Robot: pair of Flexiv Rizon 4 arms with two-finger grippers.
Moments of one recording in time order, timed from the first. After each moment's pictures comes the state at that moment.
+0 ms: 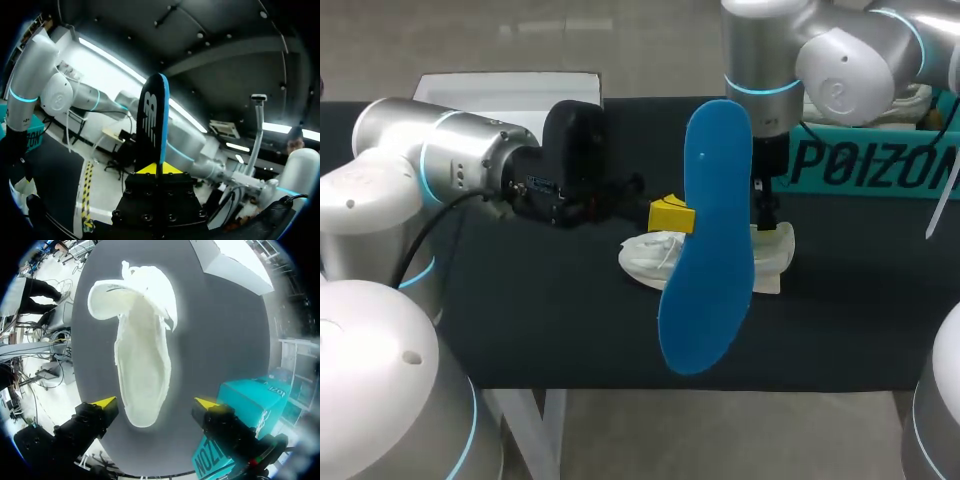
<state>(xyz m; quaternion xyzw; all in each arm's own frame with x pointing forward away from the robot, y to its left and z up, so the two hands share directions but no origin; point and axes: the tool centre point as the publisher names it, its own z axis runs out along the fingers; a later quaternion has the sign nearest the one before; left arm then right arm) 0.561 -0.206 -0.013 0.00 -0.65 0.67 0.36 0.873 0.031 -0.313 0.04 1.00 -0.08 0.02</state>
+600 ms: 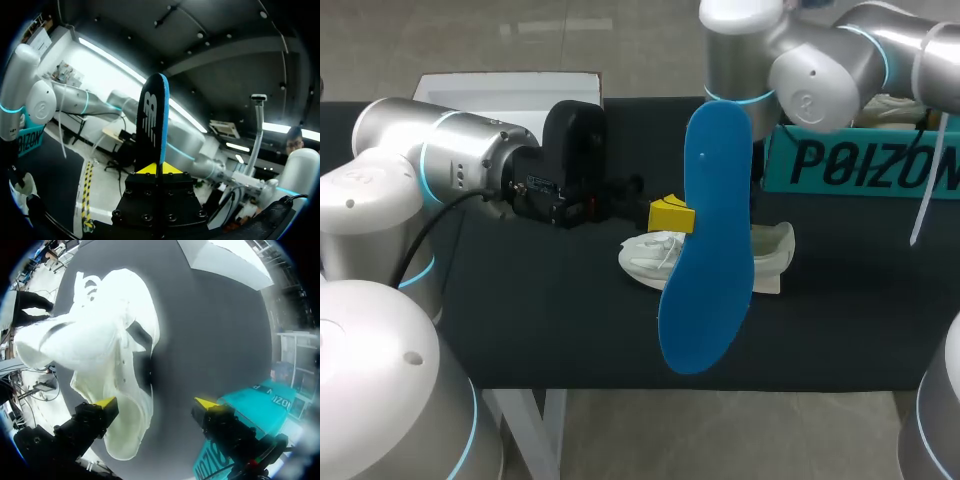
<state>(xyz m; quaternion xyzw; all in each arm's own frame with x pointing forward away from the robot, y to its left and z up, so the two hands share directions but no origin) 0.561 -0.206 -0.013 0.00 -0.65 0.67 0.36 0.900 0.055 -0.352 0.07 1.00 -0.06 0.02</state>
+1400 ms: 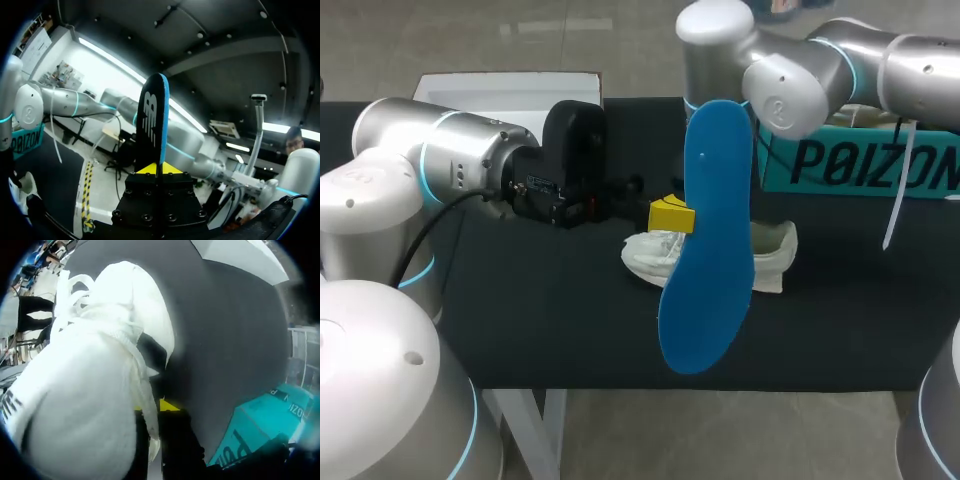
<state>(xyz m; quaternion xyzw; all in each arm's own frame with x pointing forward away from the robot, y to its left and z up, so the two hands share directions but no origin) 0.561 -0.206 -0.012 0.00 -0.65 0.67 0.36 0.888 0.067 -0.380 0.10 0.99 -0.08 -0.04</state>
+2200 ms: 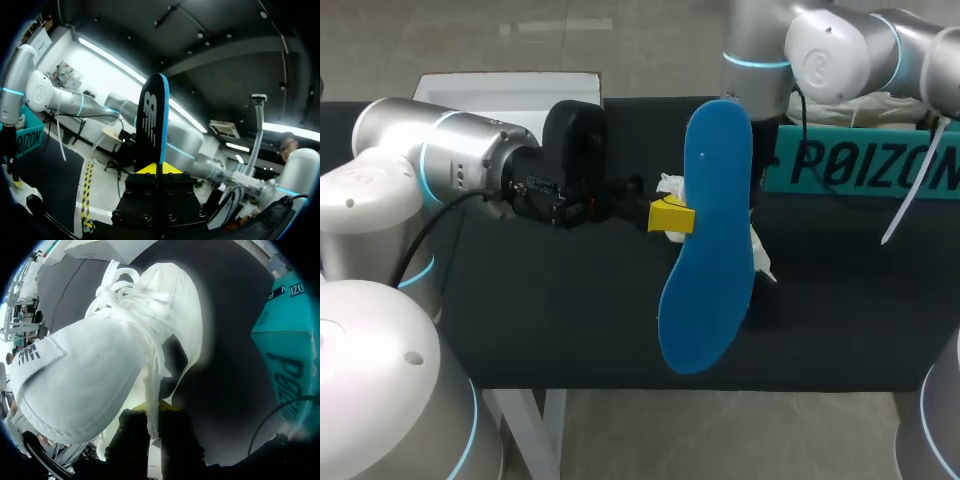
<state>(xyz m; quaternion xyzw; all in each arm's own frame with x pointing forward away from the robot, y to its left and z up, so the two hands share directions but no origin) 0.561 -0.206 -0.012 0.00 -0.65 0.67 0.36 0.854 0.078 -0.337 0.45 0.88 -0.04 -0.14</state>
